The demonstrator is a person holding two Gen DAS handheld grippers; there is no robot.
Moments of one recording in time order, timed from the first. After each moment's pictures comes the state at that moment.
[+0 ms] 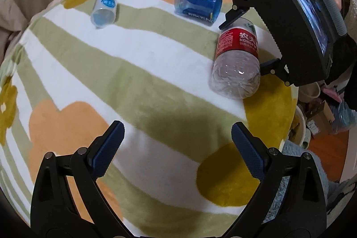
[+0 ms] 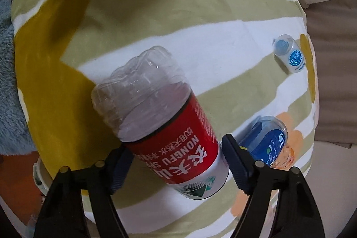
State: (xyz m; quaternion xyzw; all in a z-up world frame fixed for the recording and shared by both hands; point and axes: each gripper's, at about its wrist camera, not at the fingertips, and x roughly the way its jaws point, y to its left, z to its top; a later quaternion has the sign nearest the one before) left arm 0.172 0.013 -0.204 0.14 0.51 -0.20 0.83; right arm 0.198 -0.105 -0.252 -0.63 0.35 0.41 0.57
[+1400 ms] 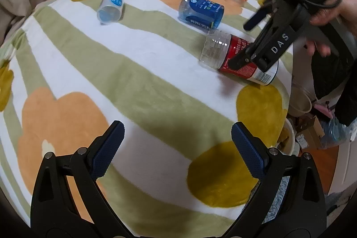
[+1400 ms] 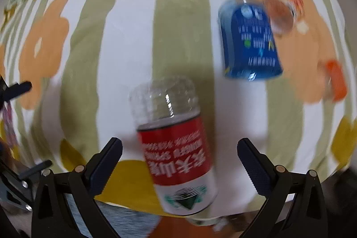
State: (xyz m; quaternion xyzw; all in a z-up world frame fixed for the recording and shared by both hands) left arm 0.163 0.027 -0.198 0.08 0.50 -0.20 0.84; right arm 0.283 -0.117 -0.204 -0.21 0.66 0.21 0.69
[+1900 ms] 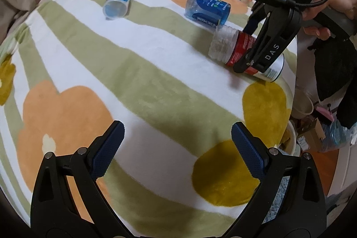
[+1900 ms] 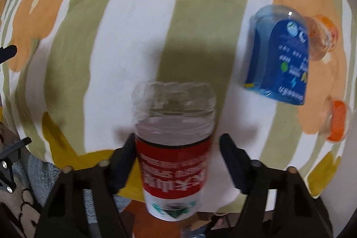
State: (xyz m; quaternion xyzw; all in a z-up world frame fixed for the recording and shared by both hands) left arm 0.163 0.034 -0.202 0.07 0.50 -0.19 0.84; right arm 0.267 -0.084 -0.227 -0.30 0.70 0.24 0.60
